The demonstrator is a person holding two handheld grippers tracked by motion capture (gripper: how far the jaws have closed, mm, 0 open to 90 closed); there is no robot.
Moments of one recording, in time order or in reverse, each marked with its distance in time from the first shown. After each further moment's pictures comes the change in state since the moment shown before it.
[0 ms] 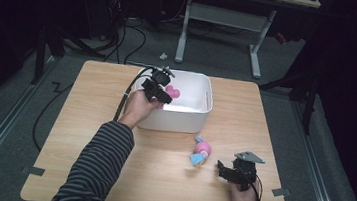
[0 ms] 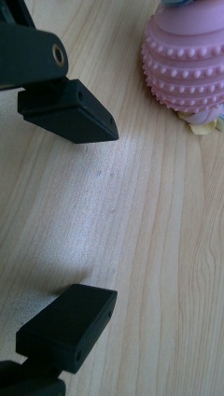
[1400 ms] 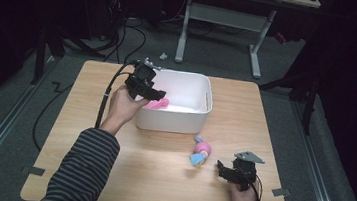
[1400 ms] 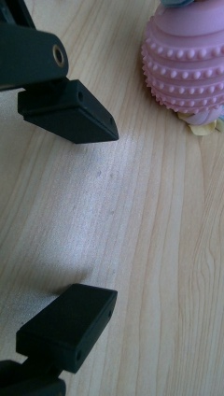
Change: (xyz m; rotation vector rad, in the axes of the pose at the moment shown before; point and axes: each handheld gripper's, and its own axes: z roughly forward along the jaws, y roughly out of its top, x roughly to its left) left arm 0.004 -0.023 -0.073 -0.203 0.002 -0.002; right arm 0.000 0.000 0.000 0.001 0.000 0.001
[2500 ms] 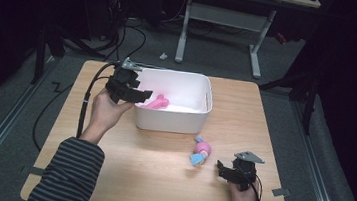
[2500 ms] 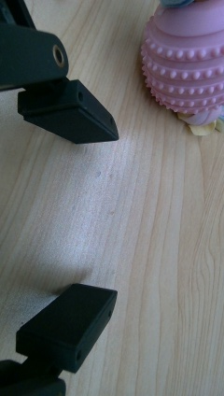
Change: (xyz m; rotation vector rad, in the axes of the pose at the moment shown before) left arm 0.007 -0.028 -0.049 -0.080 0.042 -0.018; right arm 0.000 0.000 0.000 -0.003 0.000 -0.004
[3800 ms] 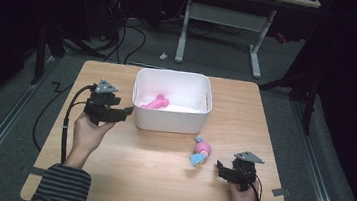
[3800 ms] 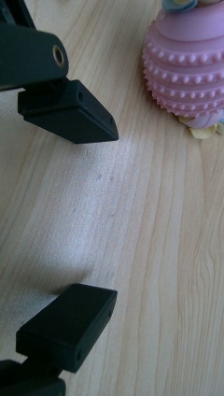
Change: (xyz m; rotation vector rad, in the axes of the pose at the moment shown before) left arm 0.010 -0.074 -0.017 -0.038 0.037 -0.102; right arm 0.001 0.000 0.000 0.003 0.005 -0.003
